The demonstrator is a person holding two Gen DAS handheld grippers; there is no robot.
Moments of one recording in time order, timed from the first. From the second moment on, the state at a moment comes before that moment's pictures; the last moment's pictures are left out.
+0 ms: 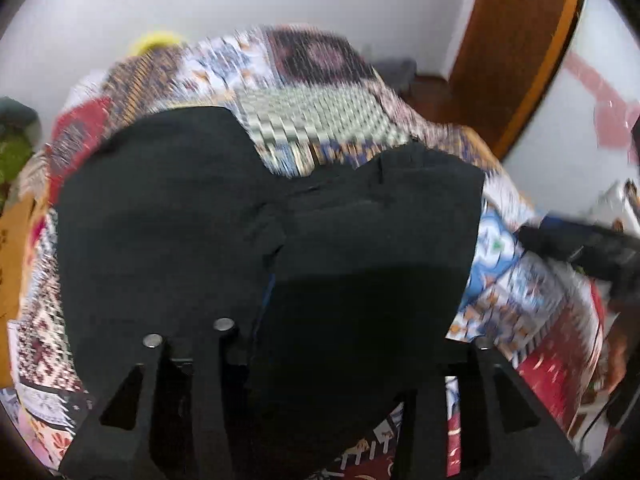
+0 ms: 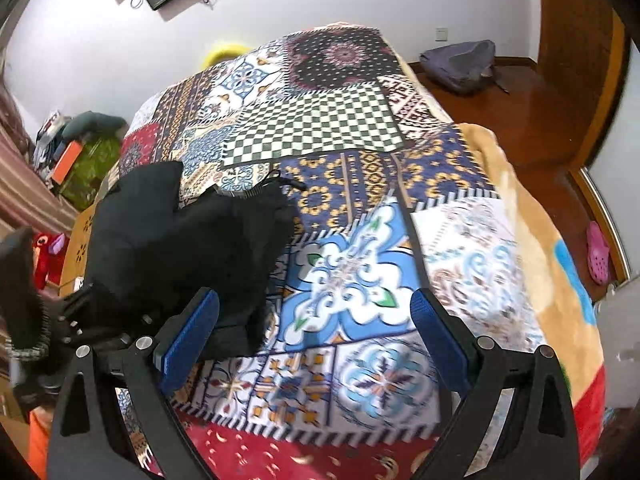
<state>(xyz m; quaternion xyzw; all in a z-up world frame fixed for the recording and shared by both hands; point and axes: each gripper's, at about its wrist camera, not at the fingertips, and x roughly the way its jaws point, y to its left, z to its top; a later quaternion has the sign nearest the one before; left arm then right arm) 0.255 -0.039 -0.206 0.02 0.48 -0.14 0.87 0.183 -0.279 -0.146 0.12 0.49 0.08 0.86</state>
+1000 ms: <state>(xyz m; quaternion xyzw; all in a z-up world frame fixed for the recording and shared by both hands) 0.213 0.088 -0.179 -0.03 0.47 -0.07 0.88 0.210 -0.170 -0.154 0.03 0.49 0.17 0.86</state>
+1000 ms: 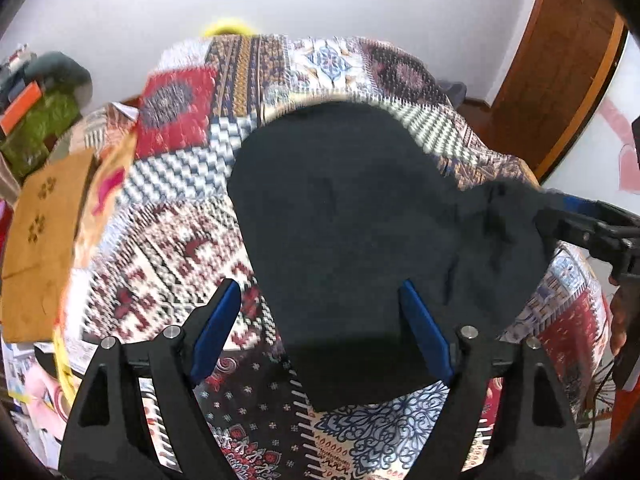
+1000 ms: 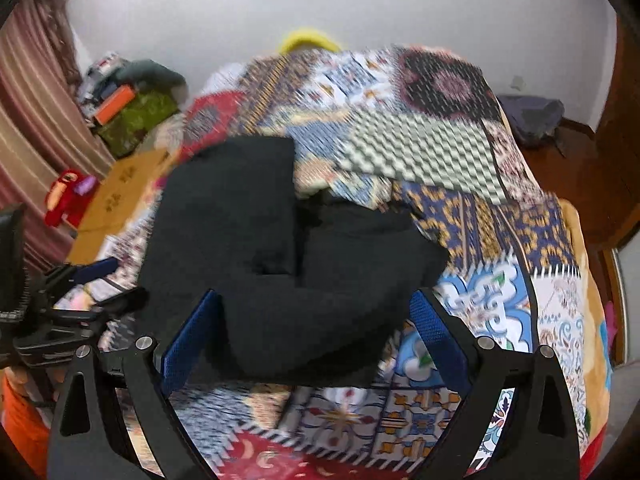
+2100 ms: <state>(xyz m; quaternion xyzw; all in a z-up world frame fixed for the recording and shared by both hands) 0.231 0.138 -0.196 -0.16 0.48 -0.05 0.86 0.231 -0.236 -0.182 0.16 0.54 0.15 0.81</state>
